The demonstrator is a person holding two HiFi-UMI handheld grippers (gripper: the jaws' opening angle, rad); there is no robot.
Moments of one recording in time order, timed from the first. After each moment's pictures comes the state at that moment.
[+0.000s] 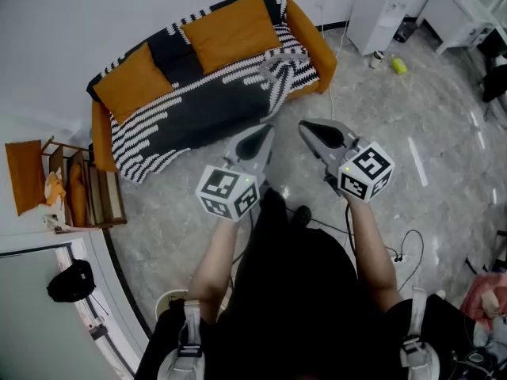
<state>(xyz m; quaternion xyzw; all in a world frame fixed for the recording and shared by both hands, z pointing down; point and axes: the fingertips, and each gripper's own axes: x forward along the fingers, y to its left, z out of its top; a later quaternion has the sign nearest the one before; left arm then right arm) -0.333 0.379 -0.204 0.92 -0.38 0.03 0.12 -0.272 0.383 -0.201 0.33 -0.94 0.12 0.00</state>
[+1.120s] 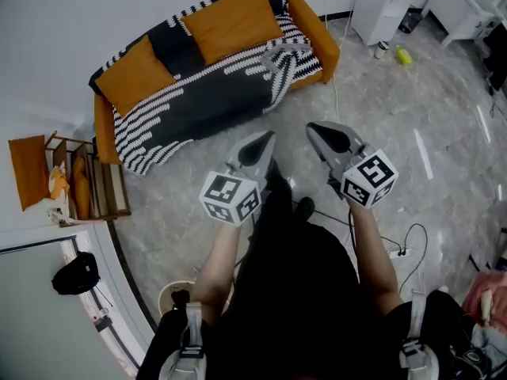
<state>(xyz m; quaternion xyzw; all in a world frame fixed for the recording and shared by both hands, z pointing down) -0.323 0.406 -0.174 0.91 -0.39 0.05 0.15 -0.246 0.404 -0.181 0.35 -0.93 0.13 -0.01</state>
